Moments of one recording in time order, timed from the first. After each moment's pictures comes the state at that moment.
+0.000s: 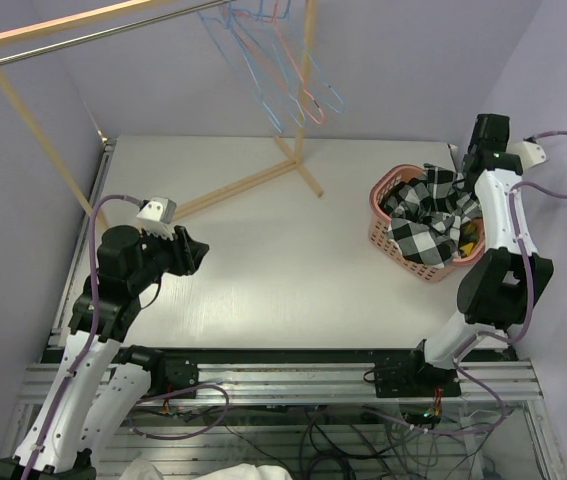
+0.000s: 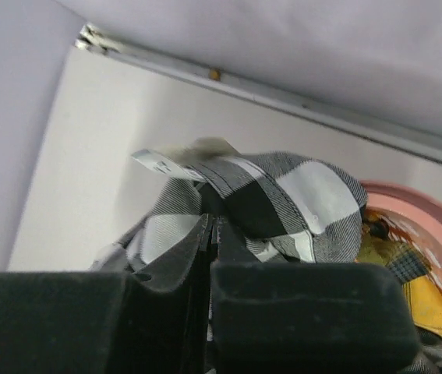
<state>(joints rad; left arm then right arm) -0.25 0.62 0.76 -0.47 0.27 -0.25 -0.20 1.68 1.65 -0.74 0.58 0.89</state>
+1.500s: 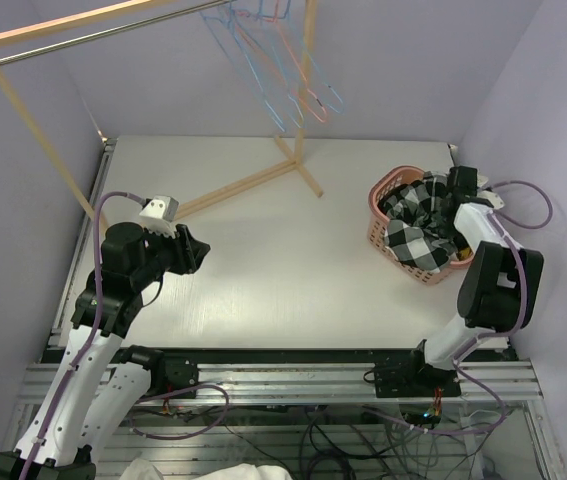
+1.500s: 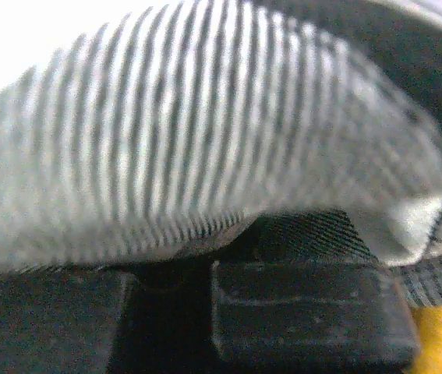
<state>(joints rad) -0.25 0.65 0.76 -0.47 0.27 -0.26 -0.21 1.69 1.15 -0.48 0.39 0.83</state>
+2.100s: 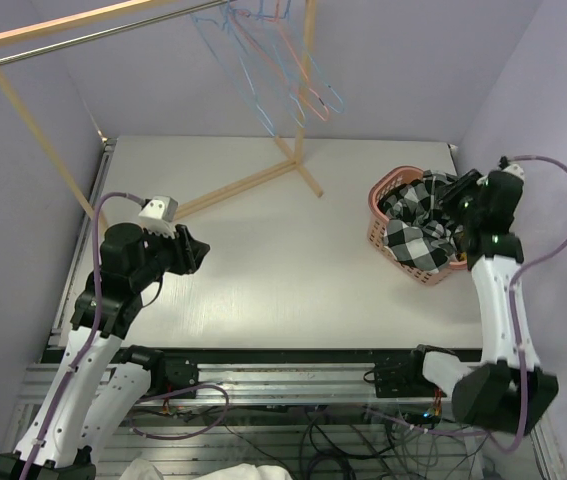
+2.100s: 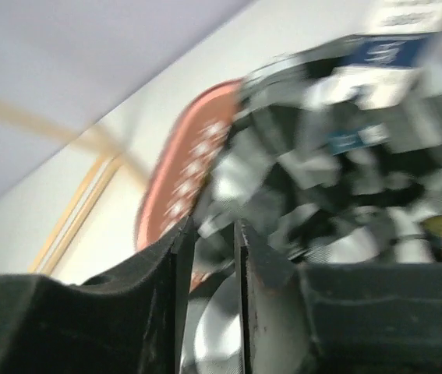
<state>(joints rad) -0.25 0.64 0.76 -0.47 0.26 -0.26 -0.21 1.14 1.07 -0.37 0.03 0.55</state>
